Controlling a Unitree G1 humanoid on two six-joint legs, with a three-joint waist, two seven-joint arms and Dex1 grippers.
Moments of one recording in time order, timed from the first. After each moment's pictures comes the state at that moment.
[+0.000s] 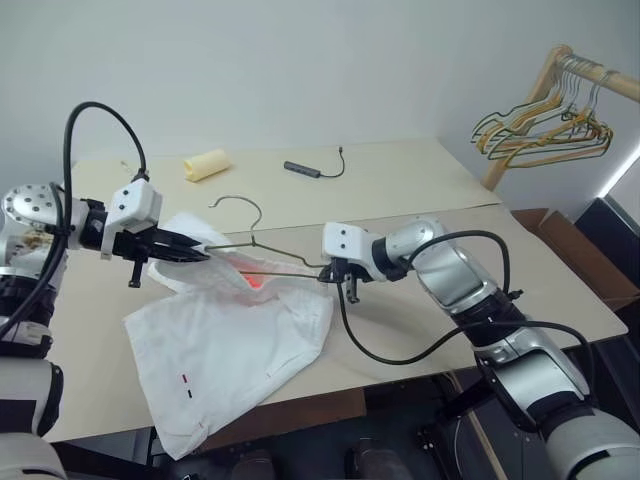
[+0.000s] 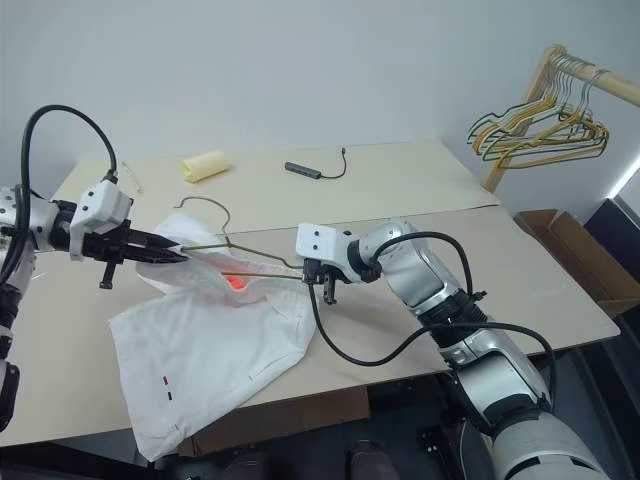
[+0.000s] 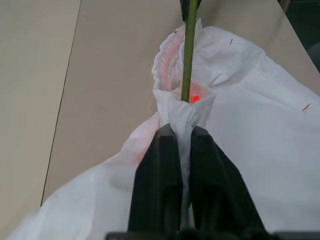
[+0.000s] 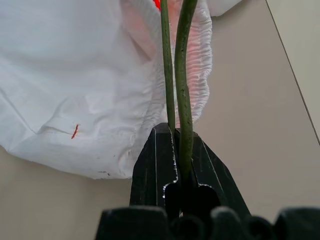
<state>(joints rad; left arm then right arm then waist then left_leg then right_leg) -0.84 1.01 -0.26 0.66 -0.39 -0.12 -1.61 -0.86 -0.44 0.50 0.09 -0.07 0.56 1.11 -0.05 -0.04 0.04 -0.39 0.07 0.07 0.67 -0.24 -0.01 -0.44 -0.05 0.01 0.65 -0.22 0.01</state>
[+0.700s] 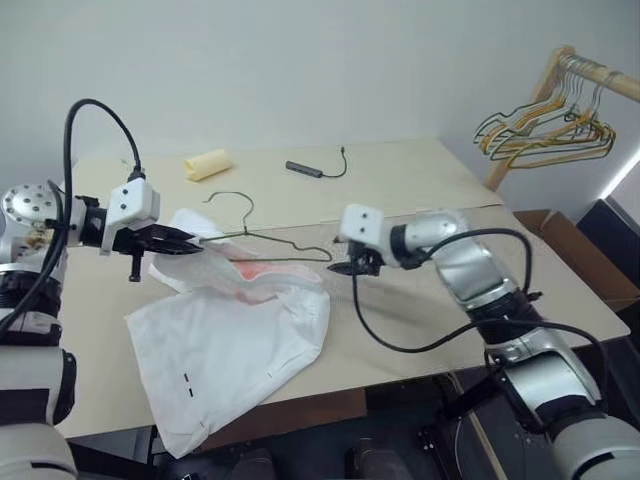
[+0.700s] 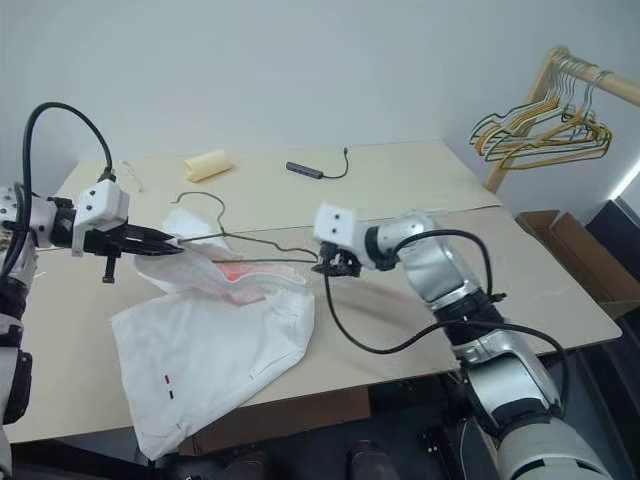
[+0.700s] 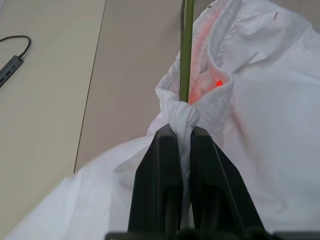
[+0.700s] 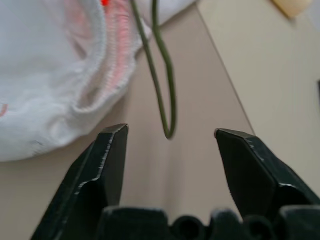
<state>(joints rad) -0.90 0.95 -0.14 0.82 -0.20 -0.22 -1.58 -0.85 -0.51 0.33 0.12 -0.04 0.47 1.02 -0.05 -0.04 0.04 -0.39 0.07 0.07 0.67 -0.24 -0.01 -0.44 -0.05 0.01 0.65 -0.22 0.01</state>
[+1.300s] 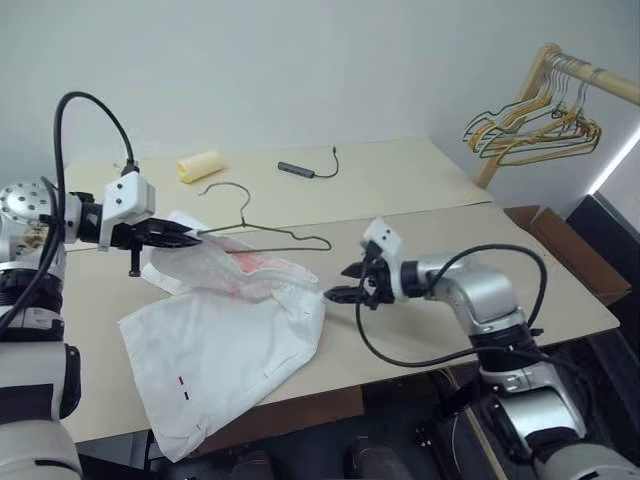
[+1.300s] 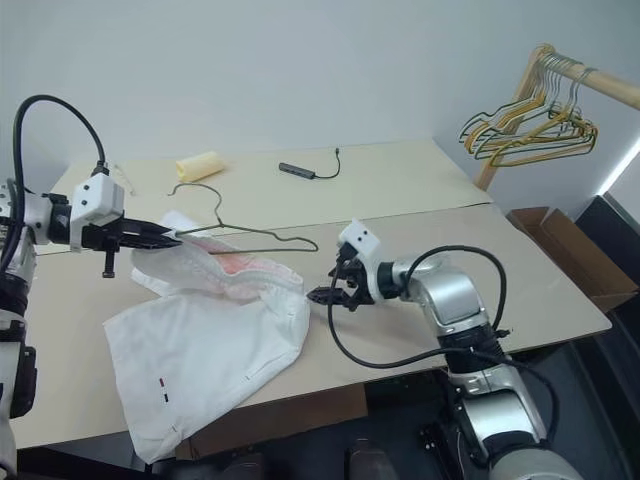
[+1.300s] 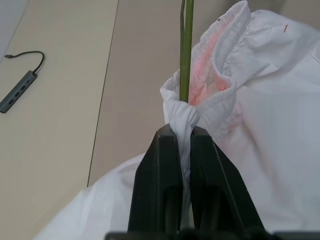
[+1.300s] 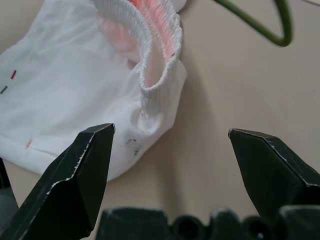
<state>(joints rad) -0.90 0.92 -0.08 0.84 -0.18 -0.24 -1.58 -0.63 -0.34 0.21 -0.01 0.25 0.96 0.90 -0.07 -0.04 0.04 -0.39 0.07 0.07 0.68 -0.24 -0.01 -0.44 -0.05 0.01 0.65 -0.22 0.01</state>
